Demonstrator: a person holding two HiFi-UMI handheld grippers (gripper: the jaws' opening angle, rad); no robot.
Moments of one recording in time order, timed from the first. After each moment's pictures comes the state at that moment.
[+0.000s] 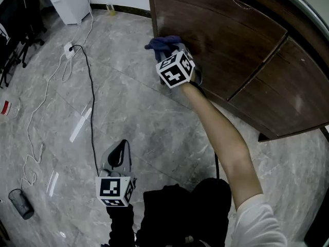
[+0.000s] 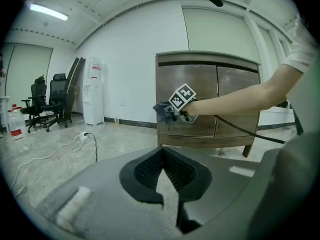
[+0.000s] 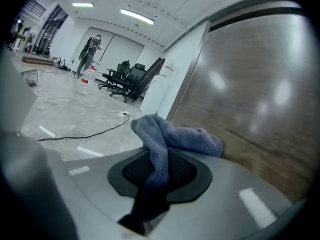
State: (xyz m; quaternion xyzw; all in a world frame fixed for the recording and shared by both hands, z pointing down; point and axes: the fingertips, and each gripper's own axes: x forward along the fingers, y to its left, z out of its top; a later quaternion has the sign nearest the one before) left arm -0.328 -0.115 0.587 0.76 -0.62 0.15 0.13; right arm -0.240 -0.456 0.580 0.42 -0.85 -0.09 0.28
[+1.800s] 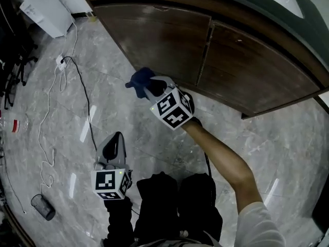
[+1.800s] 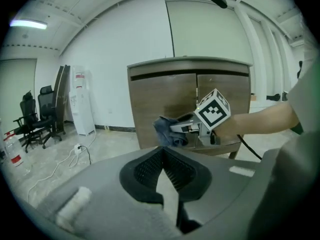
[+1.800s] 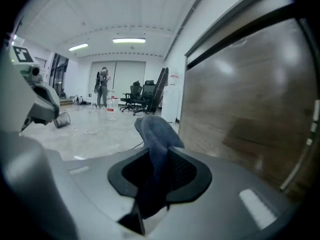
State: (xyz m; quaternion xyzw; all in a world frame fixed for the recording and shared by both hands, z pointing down) left arm -0.223 -0.123 0.479 0.77 -0.59 0.21 0.12; right arm -0.146 -0.280 0.529 0.31 -0.92 0.02 0.22
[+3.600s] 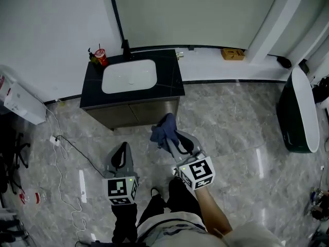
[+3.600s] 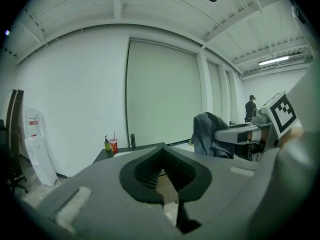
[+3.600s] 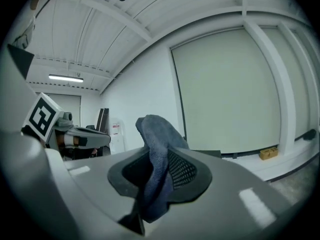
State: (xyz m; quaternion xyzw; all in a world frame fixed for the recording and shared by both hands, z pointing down) left arm -0.035 -0.007 -0.158 0.92 -0.38 0.12 0.05; right arm 0.113 0.051 -0.152 0.66 -0.74 0.09 0.05
